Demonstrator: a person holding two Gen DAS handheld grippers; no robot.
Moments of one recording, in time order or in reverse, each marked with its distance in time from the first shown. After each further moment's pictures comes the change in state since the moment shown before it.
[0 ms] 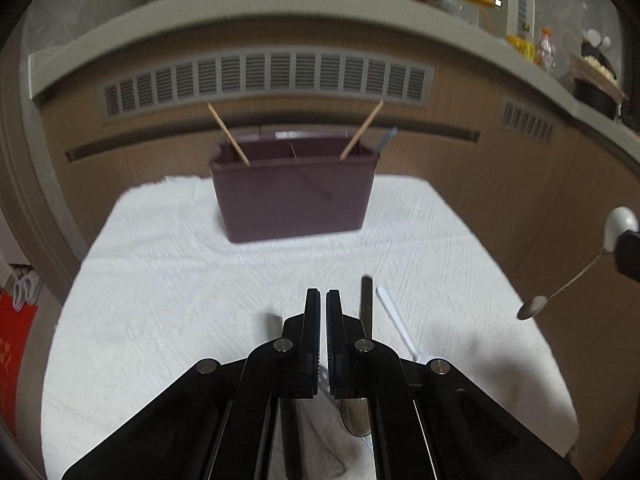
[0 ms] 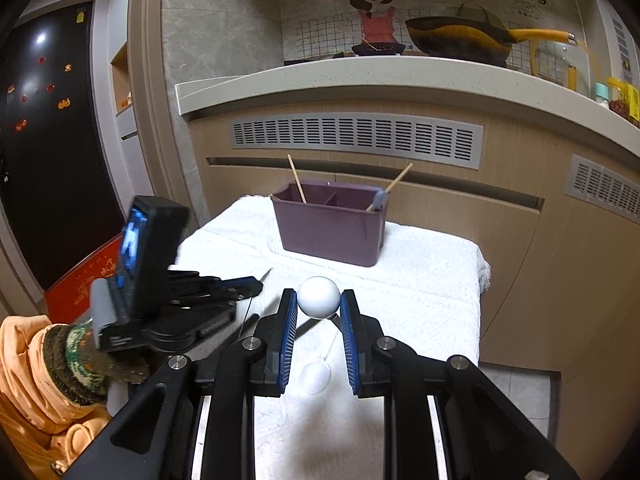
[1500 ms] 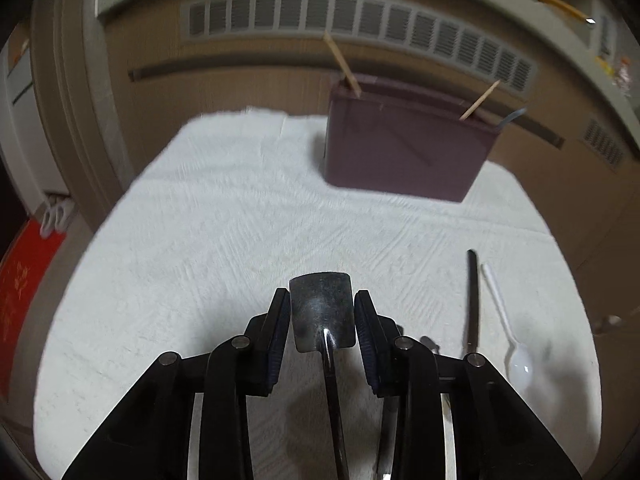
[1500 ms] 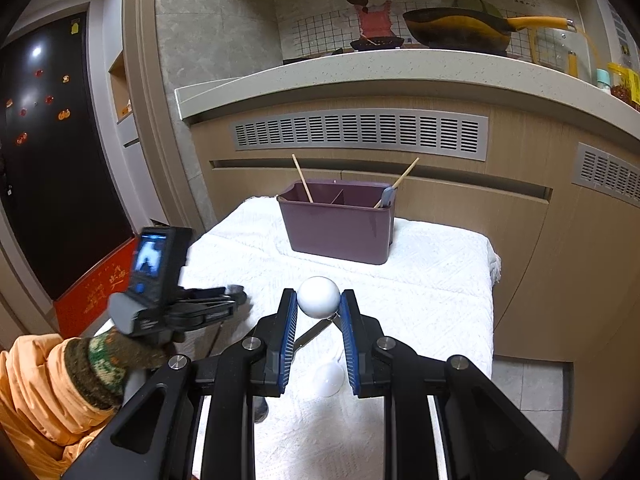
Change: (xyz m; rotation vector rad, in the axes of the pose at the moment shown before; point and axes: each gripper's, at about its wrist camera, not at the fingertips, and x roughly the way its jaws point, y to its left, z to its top) left arm 0.022 0.070 -0.037 -0.175 0.107 0.159; right arm 0.009 0.000 -0.002 0.039 0.009 0.032
